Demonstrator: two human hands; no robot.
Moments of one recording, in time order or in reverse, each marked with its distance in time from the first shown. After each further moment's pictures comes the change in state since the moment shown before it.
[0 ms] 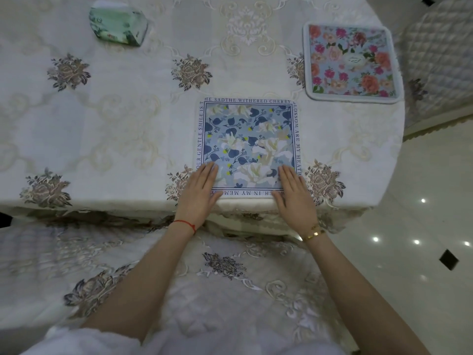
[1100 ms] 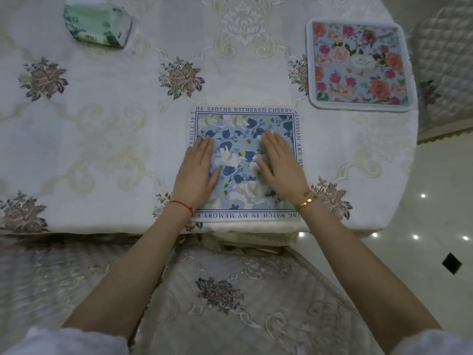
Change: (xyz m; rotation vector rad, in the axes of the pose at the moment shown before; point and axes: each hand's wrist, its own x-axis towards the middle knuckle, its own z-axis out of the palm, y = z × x) left_hand 0.098 -0.004 -0.026 -0.081 0.132 0.020; right_hand 0.127 -0.010 -0.033 0.136 0.045 -0.161
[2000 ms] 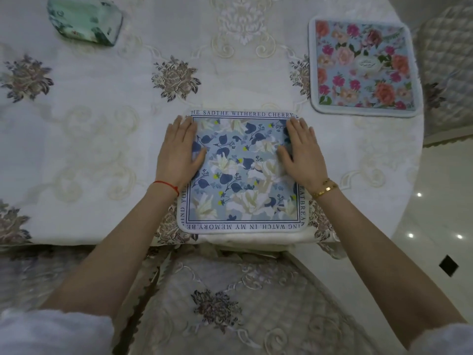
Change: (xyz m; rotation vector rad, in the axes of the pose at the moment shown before) left_hand 0.057 -0.039 -0.013 0.026 0.098 -0.018; right_hand 0.037 0.052 -0.017 -0.100 0.077 0.101
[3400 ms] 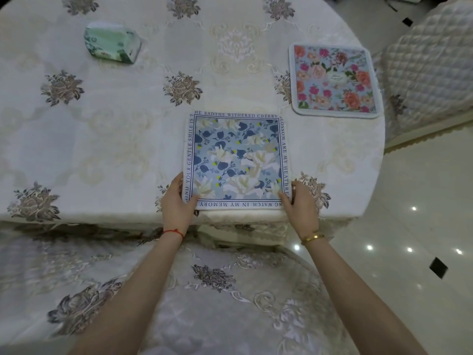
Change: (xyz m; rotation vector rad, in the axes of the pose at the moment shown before) left_hand -0.155 0.061 -0.016 -0.686 0.150 -0.547; right_hand -0.166 -0.023 -0.002 0.266 0.094 0.359
